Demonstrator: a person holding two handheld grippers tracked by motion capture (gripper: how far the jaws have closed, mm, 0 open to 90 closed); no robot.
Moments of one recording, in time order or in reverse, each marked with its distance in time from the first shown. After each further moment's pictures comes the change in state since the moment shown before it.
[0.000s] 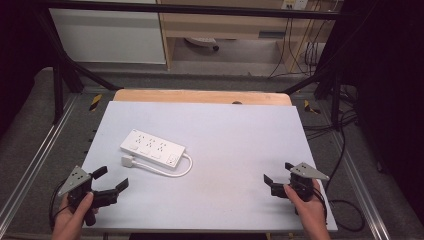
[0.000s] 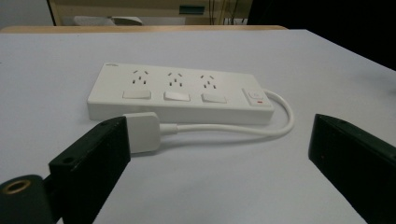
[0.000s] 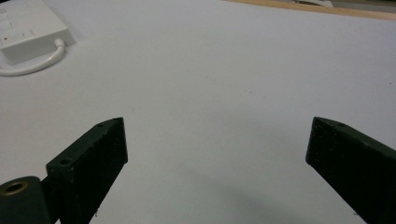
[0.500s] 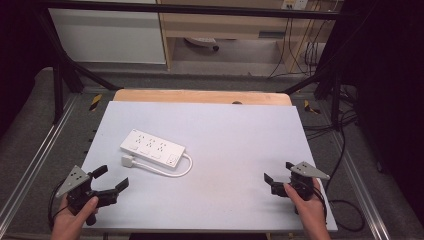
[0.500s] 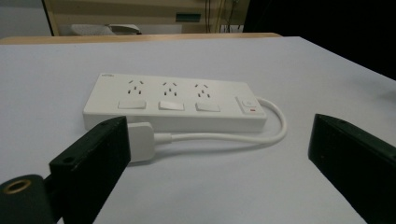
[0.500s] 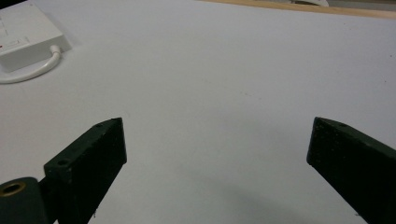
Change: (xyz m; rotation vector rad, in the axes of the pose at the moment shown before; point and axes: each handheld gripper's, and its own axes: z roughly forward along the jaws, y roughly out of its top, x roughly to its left) left arm -0.004 0.005 -0.003 -0.031 -0.015 0.004; right arm -0.002 0.001 0.001 -0.004 -0.009 0.024
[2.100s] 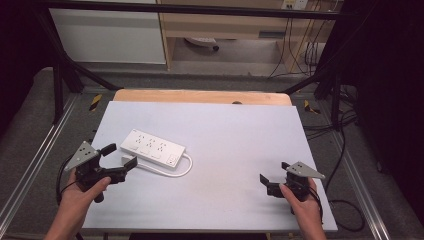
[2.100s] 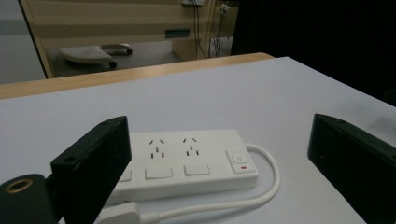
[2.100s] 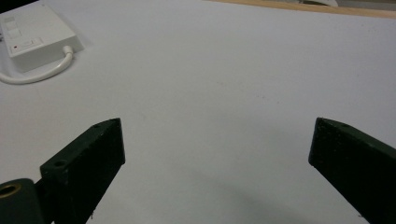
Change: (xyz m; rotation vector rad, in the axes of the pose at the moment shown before) left arm -0.006 0.060 0.030 -0.034 -0.040 0.045; right arm 0.011 0.002 0.005 0.003 0.022 -0.006
